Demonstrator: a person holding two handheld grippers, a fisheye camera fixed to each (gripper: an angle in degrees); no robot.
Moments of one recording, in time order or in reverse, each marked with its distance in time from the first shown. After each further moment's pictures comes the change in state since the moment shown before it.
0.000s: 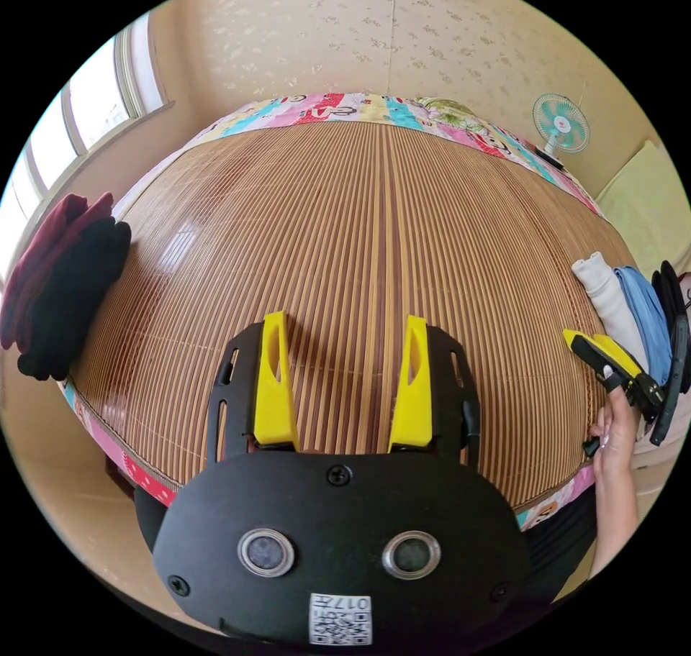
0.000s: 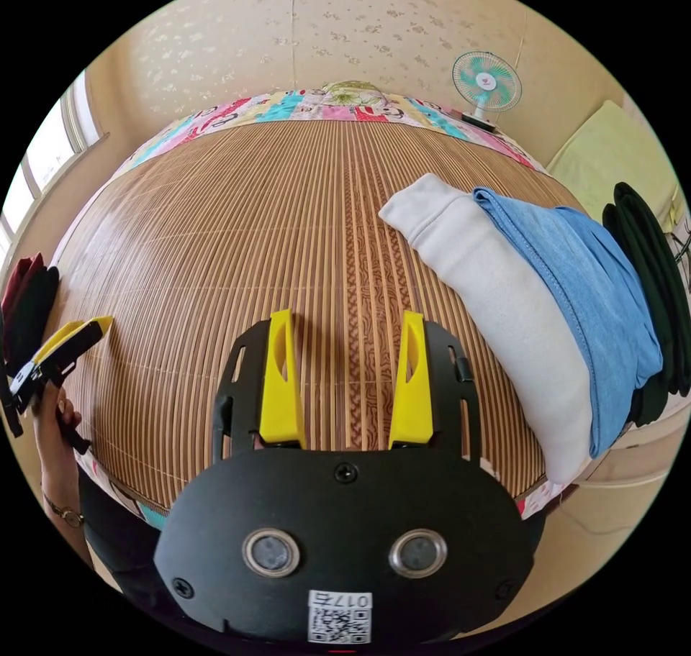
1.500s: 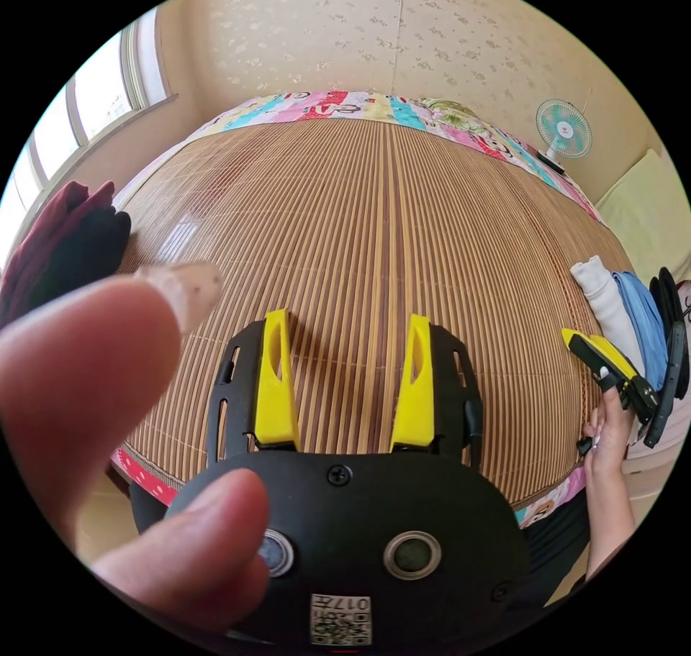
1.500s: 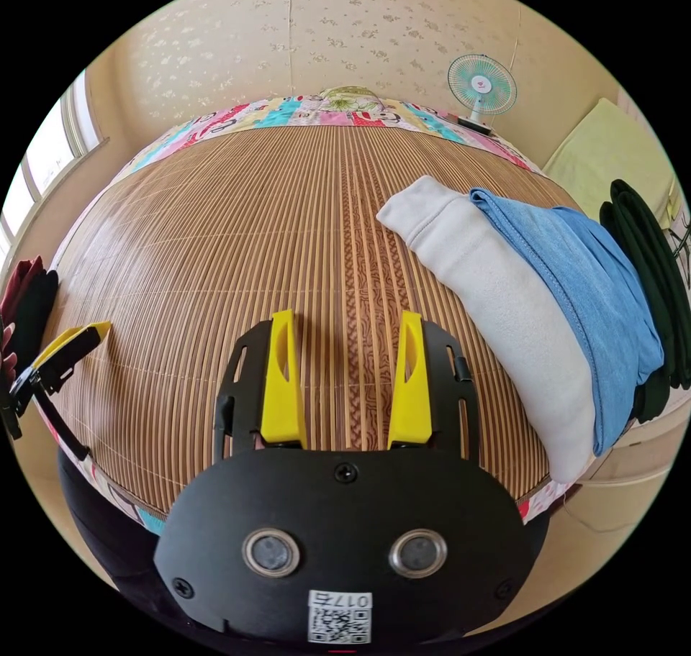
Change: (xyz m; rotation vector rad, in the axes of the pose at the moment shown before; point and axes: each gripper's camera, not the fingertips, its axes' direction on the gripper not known) left arm -0.035 0.019 0.001 -0.011 0.012 -0.024; right arm 0.020 -0.010 -0.006 0.024 0.009 0.010
